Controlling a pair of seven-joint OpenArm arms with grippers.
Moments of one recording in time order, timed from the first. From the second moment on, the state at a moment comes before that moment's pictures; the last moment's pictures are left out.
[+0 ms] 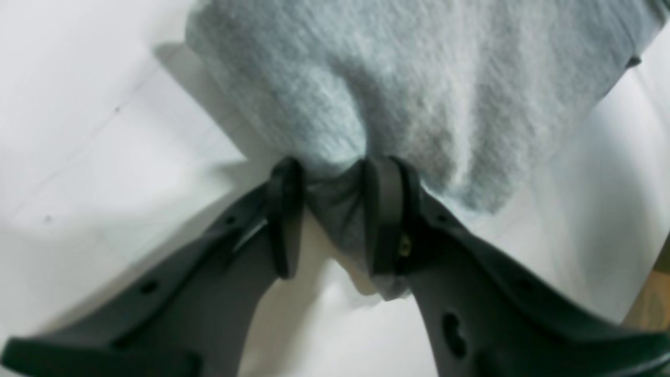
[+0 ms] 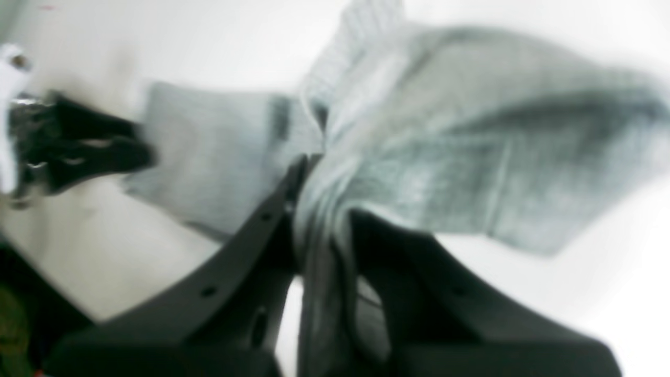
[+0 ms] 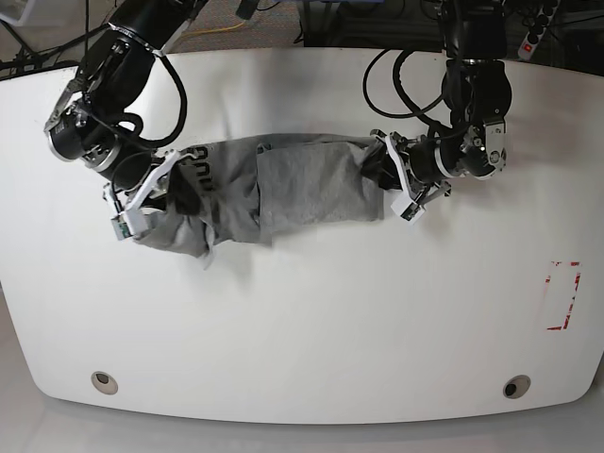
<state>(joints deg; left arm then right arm) 0.9 -5.6 -6.0 82.9 -22.3 -43.5 55.2 0.1 1.3 33.5 109.5 48.1 41.0 -83.4</state>
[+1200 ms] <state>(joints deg) 1.2 -5.2 -6.2 85.7 -19.1 -43.6 56.3 2.2 -7.5 3.8 90.9 50.8 34.2 -67.9</state>
